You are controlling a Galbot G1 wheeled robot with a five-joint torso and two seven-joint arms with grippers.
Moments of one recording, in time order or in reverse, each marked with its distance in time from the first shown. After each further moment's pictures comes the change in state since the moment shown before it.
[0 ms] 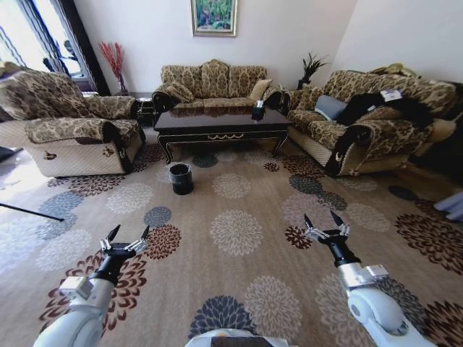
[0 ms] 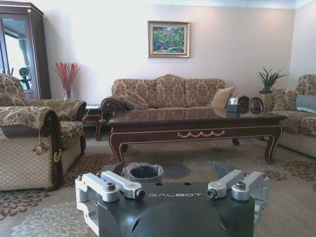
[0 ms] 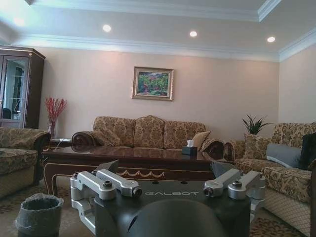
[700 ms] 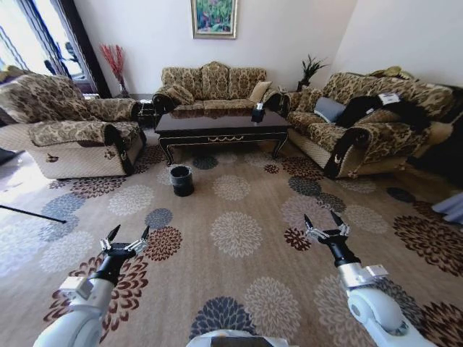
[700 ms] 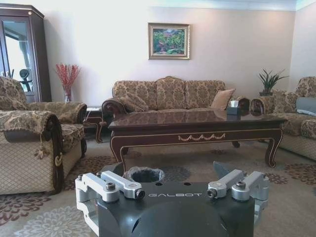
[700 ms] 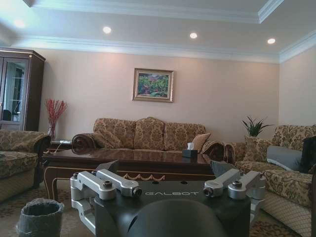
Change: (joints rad) left arm 0.000 0.000 0.000 0.000 0.000 0.000 0.000; right arm 0.000 0.000 0.000 0.000 0.000 0.000 0.000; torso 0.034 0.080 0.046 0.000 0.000
